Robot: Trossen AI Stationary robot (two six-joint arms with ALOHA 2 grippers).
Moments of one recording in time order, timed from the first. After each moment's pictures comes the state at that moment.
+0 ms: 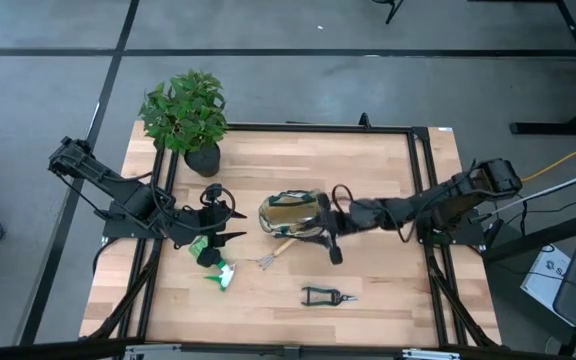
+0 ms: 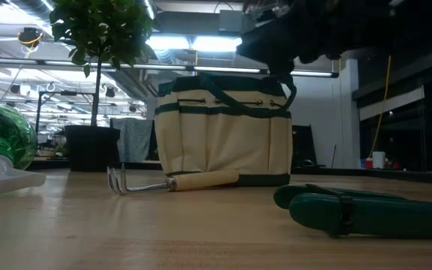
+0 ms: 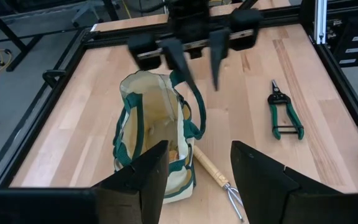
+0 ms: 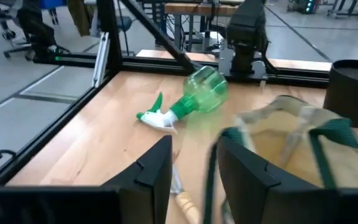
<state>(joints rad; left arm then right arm) -0.50 1.11 1.08 -0.60 -0.58 -0.22 0.22 1.52 0.65 0.63 0.00 0.01</state>
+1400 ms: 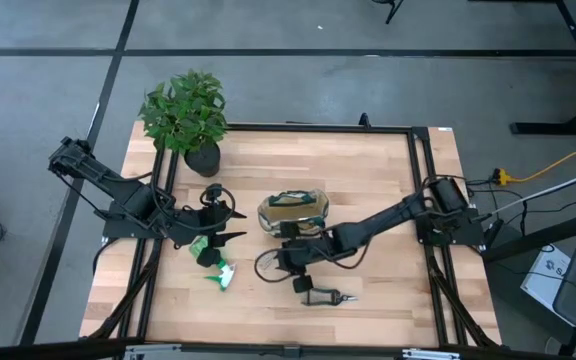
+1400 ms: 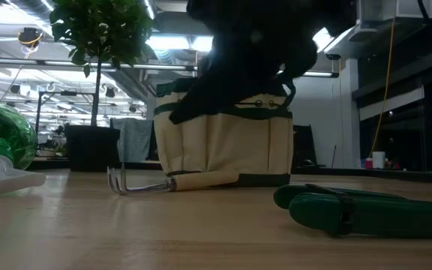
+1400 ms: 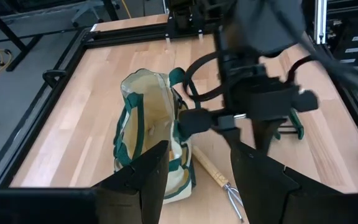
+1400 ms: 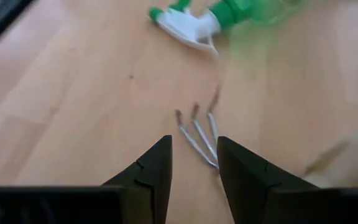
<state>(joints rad) -0.50 1.11 1.08 -0.60 -0.58 -0.22 0.33 1.98 1.25 -0.01 0.12 -0.03</state>
